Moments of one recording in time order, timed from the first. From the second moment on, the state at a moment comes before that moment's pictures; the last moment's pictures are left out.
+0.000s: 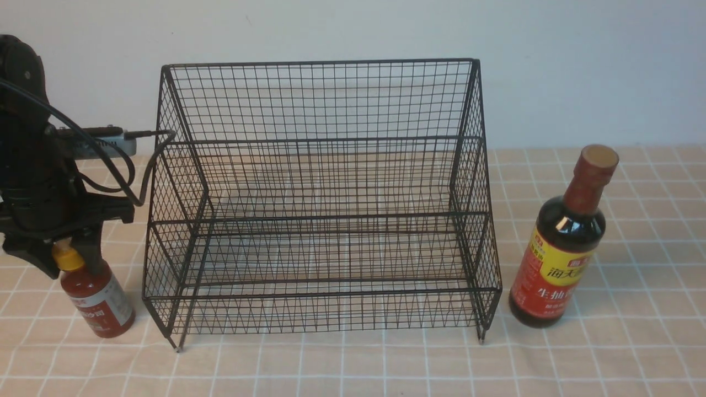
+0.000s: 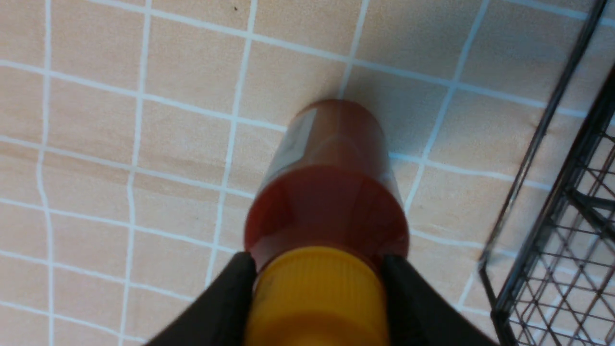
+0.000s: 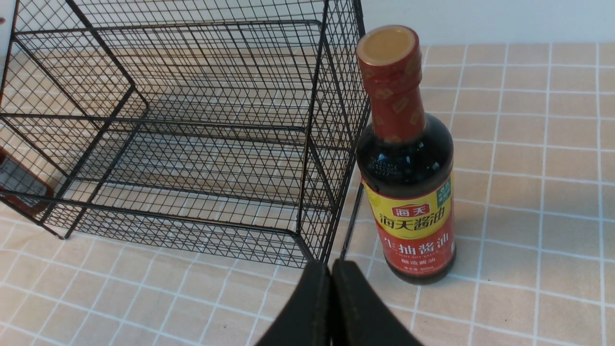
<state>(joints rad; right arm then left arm) -0.02 0.59 -0.73 0.57 0.96 -0.33 0.06 1.78 -1.37 0.09 1.22 -0.20</state>
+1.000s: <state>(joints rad) -0.02 0.59 -0.73 0.57 0.97 -0.33 -0.20 1.29 -1.39 -0.07 1.27 -0.25</state>
